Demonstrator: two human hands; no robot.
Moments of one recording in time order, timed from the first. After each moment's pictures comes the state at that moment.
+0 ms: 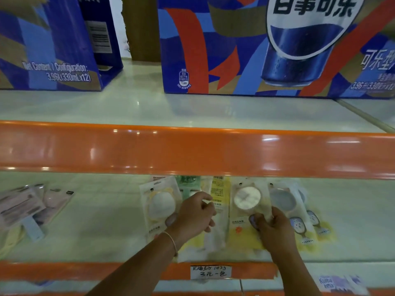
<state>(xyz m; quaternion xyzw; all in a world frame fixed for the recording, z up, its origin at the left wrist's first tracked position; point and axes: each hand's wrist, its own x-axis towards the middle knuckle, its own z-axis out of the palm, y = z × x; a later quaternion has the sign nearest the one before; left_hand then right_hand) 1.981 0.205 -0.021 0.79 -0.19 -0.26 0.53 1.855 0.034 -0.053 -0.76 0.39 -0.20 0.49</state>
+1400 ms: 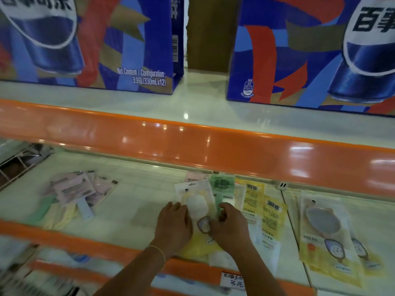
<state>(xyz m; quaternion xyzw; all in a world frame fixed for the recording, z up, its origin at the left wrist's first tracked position) 2.020 0.320 -0.082 0.96 -0.18 0.00 0.20 1.950 0.167 -0.042 -0.89 0.21 -0.05 0.39</state>
